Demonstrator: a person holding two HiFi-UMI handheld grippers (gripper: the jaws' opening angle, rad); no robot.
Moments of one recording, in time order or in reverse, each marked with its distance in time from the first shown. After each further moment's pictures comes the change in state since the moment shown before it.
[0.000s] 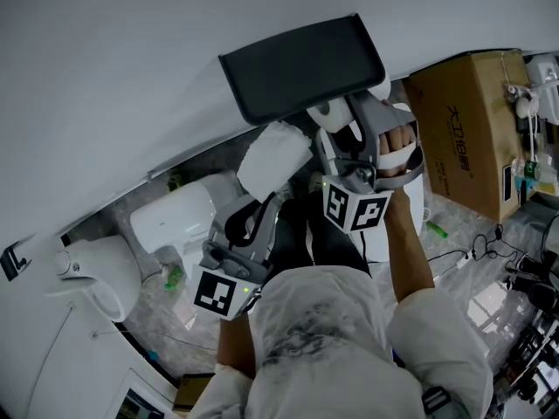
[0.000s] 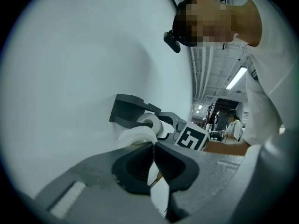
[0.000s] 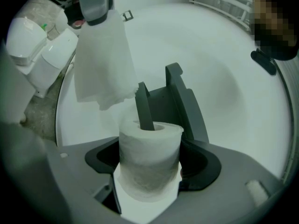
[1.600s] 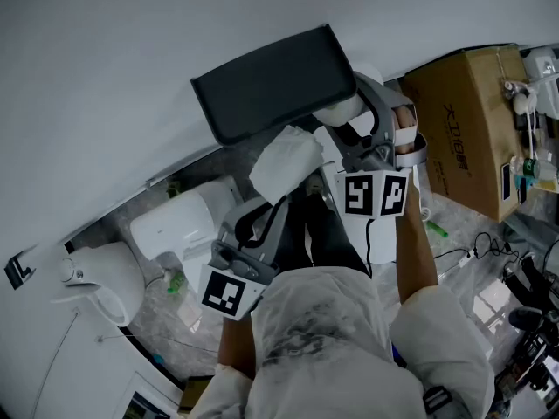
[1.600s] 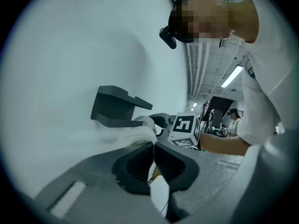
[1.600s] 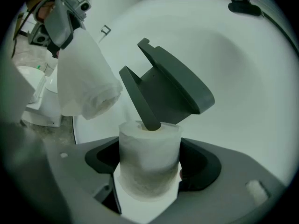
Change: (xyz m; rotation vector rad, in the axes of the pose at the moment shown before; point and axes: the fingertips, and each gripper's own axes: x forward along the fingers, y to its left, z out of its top) left arm 0.048 -0.034 -0.003 0.021 0.047 -0.064; right arm 0.011 -0.001 -0.064 0.302 -0.009 0.237
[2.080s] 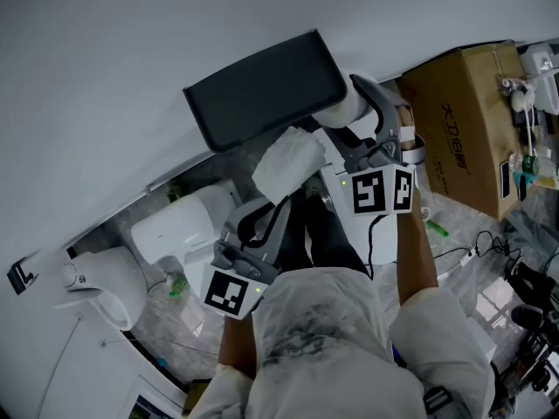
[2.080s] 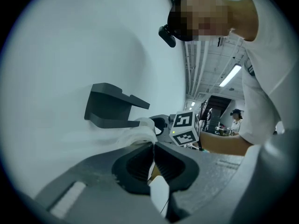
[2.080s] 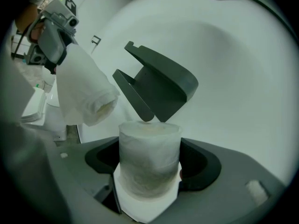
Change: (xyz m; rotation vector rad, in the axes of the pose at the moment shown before) left arm 0.012 -0.006 0.002 0.013 0.010 -0.022; right arm -0.004 -0.004 -0.013 0.150 -0.016 0.061
